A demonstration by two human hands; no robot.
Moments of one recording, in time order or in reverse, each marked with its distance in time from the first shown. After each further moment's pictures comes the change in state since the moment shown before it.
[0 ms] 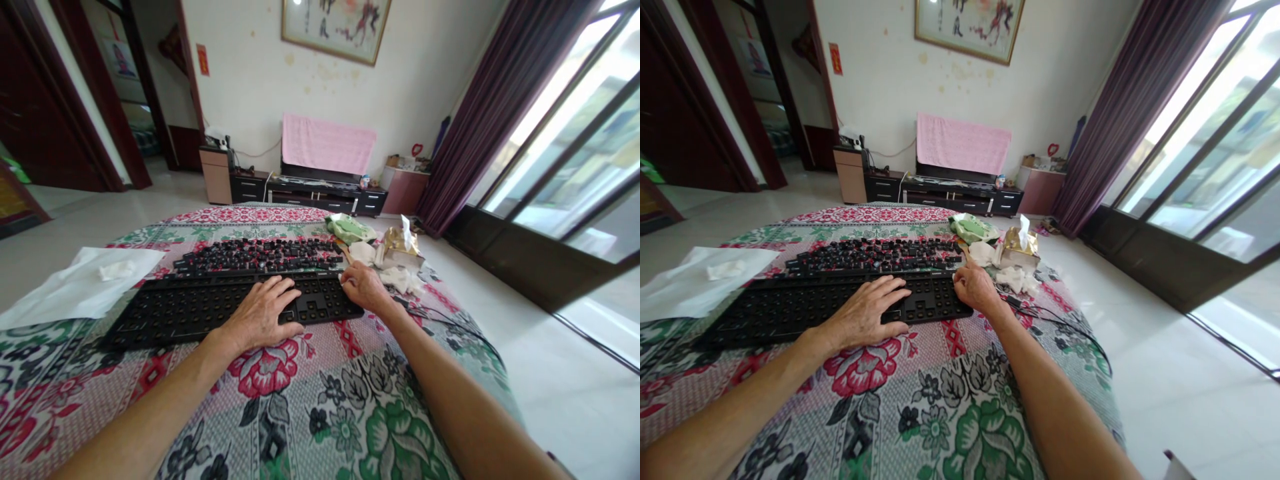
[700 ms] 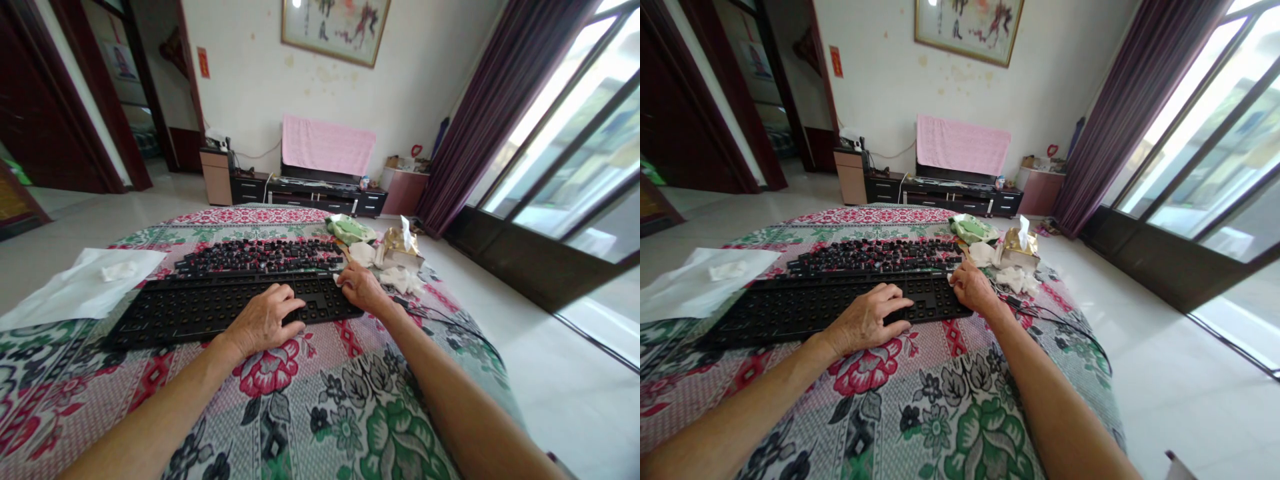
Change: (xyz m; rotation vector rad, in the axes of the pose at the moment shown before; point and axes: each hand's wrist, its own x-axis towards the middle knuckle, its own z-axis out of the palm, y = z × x) left_hand 0.000 0.014 -0.007 -0.166 0.143 0.094; right_hand 0.000 0.004 0.005 0.066 -0.005 -0.131
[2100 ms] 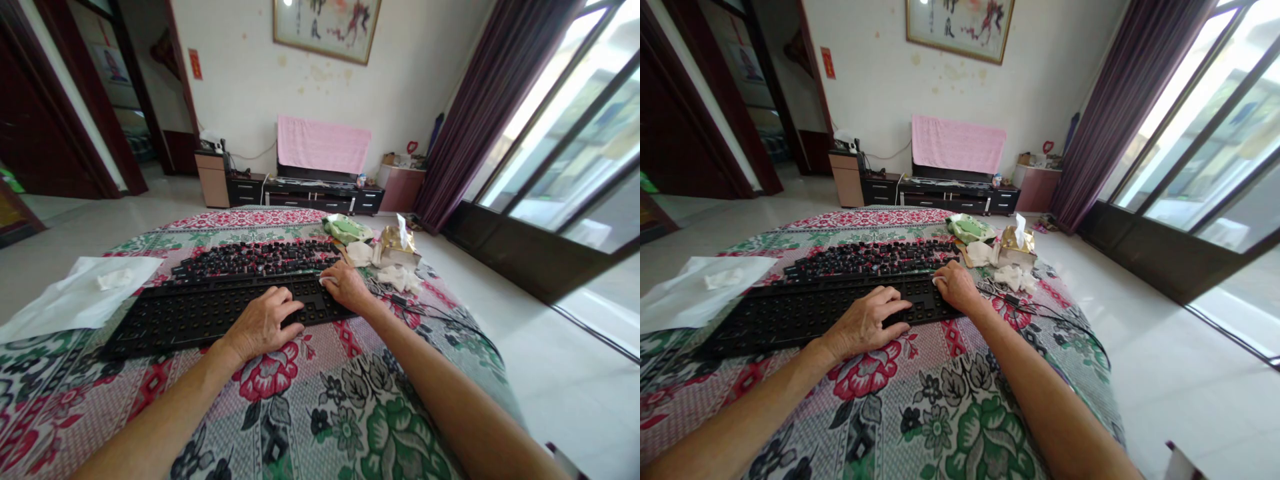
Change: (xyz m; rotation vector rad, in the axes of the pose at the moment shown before) left_hand 0.001 -0.001 0.001 0.010 -0.030 -0.014; right_hand 0.016 -0.025 0.015 -0.061 -0.022 0.086
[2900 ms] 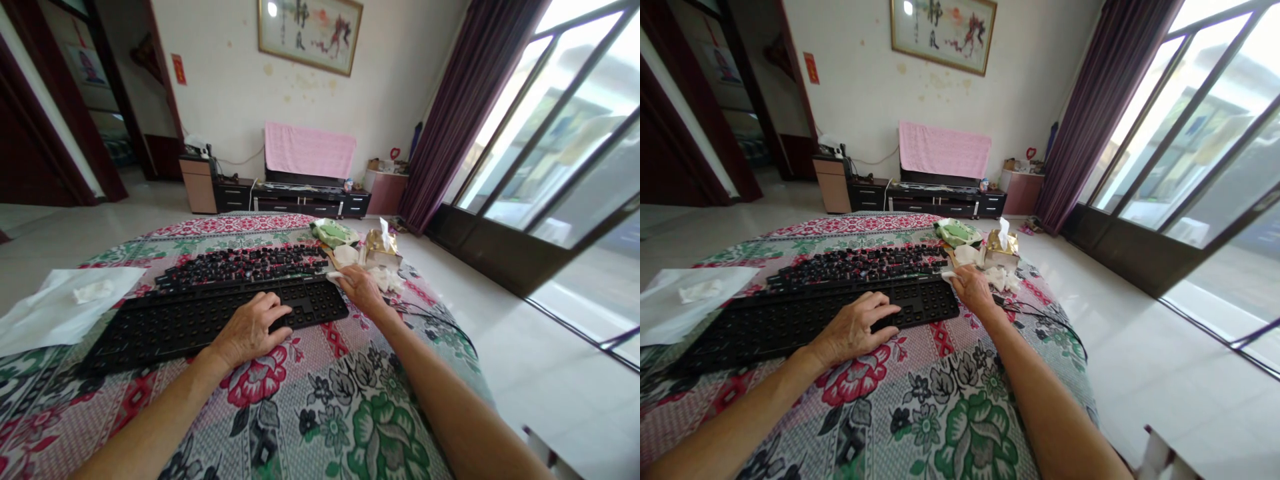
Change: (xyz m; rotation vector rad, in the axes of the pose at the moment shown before) left_hand -0.001 -0.004 0.004 0.014 0.017 0.024; right_hand -0.029 0.039 -0.027 -0.049 0.162 0.118
